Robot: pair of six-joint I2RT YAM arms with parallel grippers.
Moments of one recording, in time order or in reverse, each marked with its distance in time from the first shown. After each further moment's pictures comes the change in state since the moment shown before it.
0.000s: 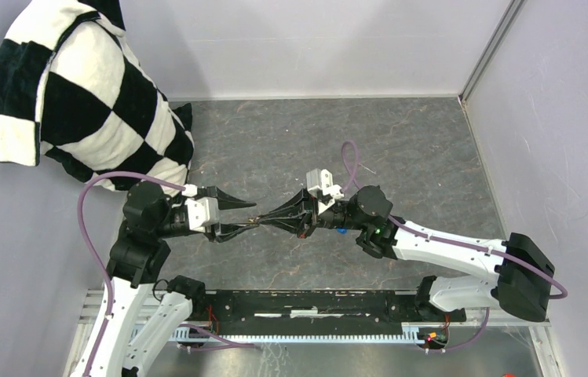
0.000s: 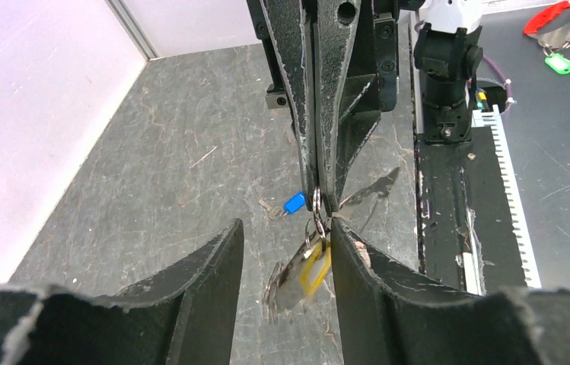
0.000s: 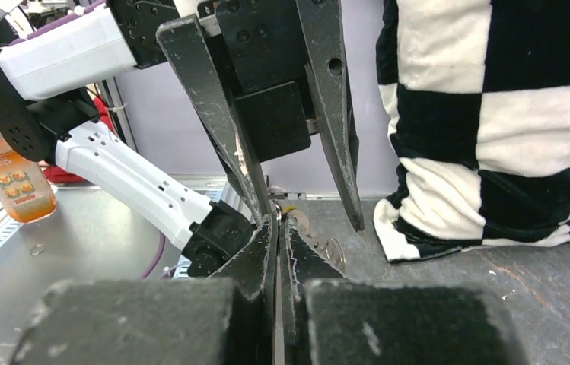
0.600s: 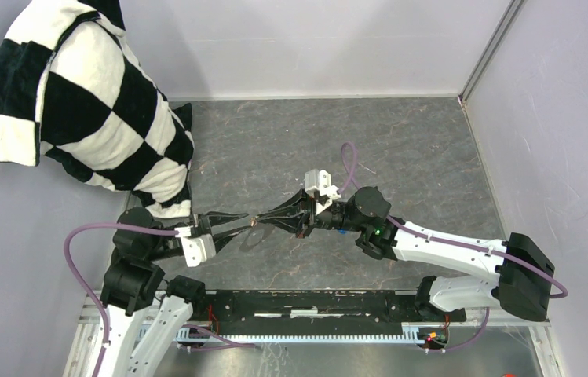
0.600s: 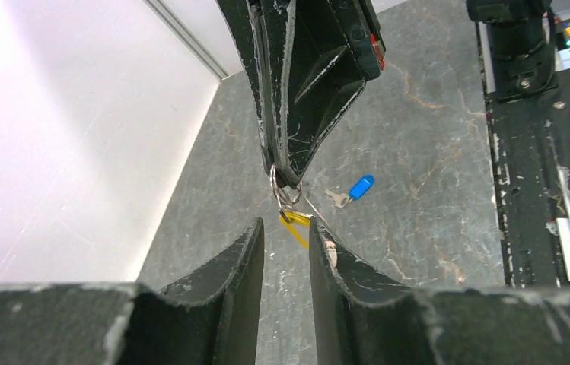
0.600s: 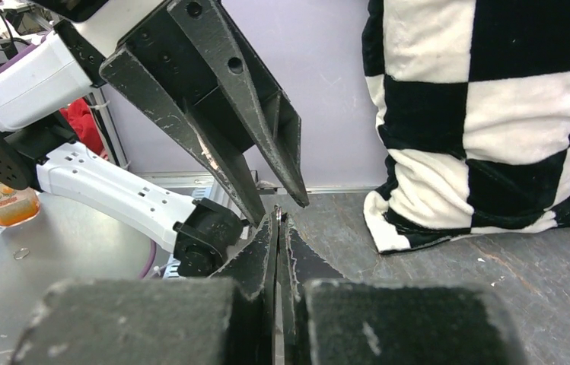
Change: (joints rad) left arm 0.000 -0.179 -0.067 -0.031 -0.066 0.221; right arm 0.018 -0.001 -0.003 -0.014 0.064 -0.022
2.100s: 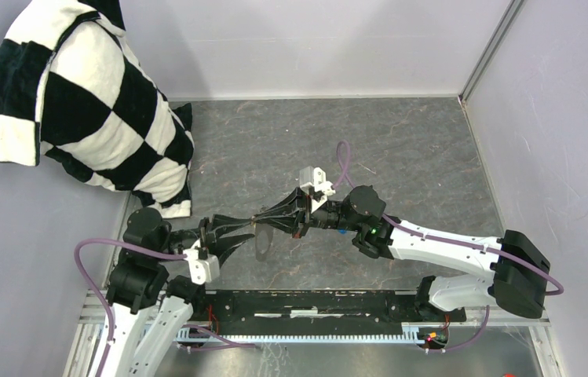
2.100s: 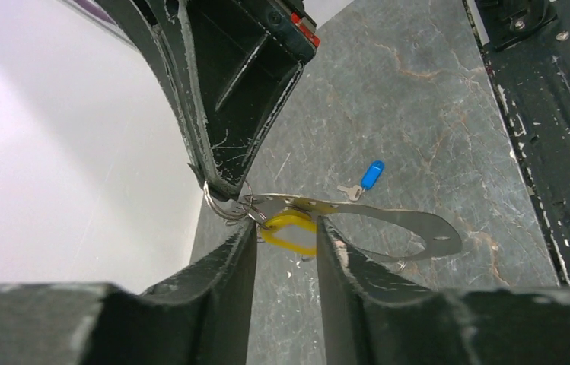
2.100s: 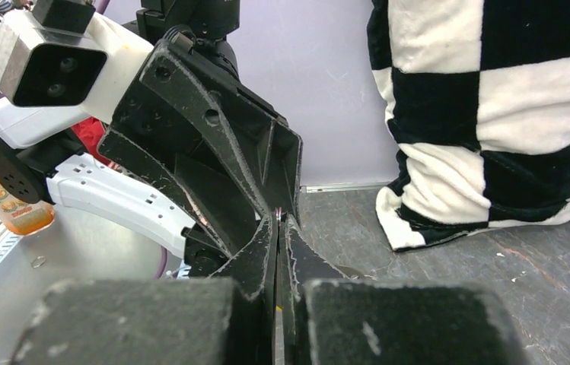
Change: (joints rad) left arm 0.000 -0.050 -0.088 -0.047 0.099 0.334; right arm 0.005 0.032 0.023 -0.007 0.006 0.049
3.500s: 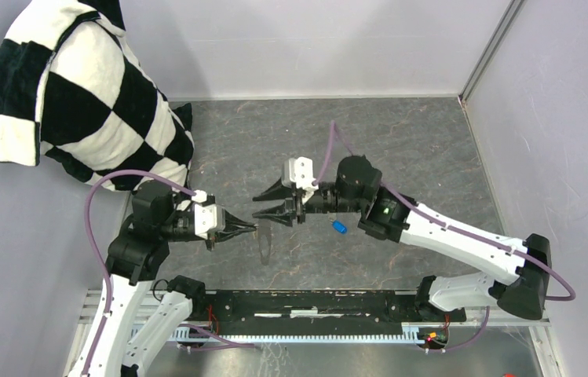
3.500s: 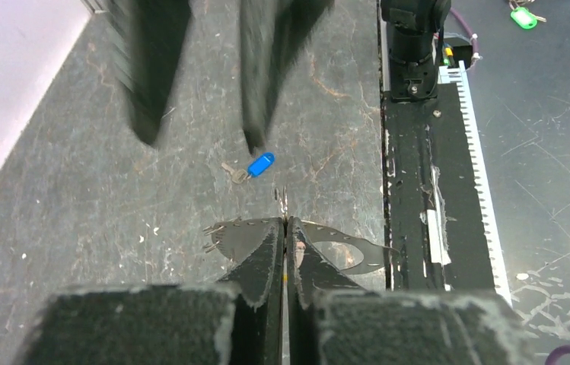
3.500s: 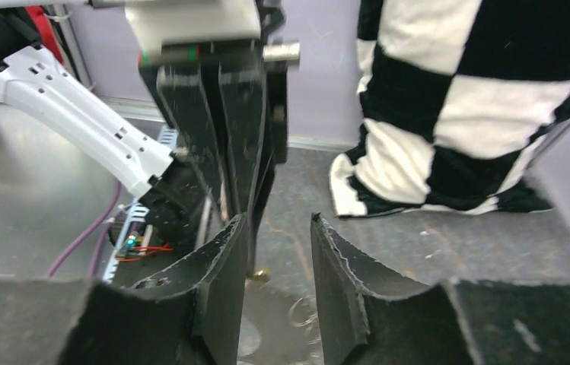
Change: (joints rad) left arm 0.000 0.246 0.187 -0.188 0.001 -0.380; right arm -0.016 -0.023 0.268 -0.525 -0.060 -0.294
